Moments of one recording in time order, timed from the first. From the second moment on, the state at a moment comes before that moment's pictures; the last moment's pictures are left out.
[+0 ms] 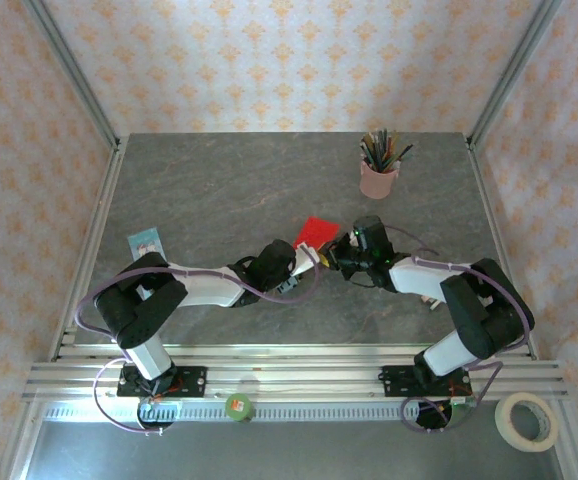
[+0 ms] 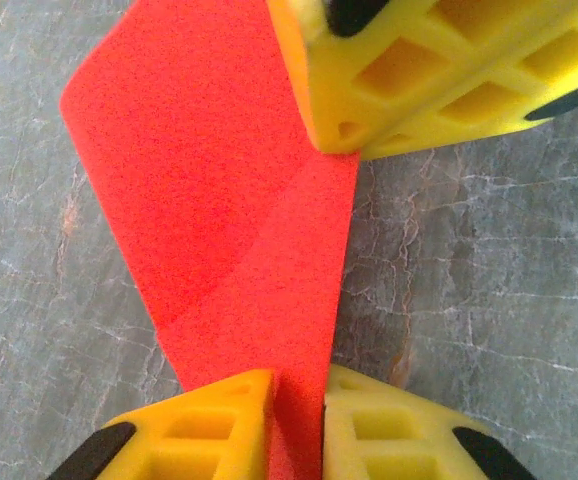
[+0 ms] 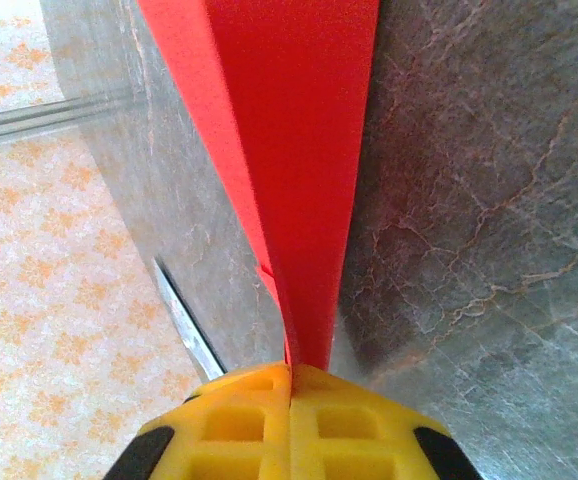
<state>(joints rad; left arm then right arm) -0.81 1.70 0.74 0.24 -0.19 0.34 0.48 1.52 0.60 0.24 -0.44 1.40</state>
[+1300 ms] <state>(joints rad) -0.79 1.77 0.76 0.26 0.00 0.08 0.38 1.37 0.60 0.04 -0.29 1.26</state>
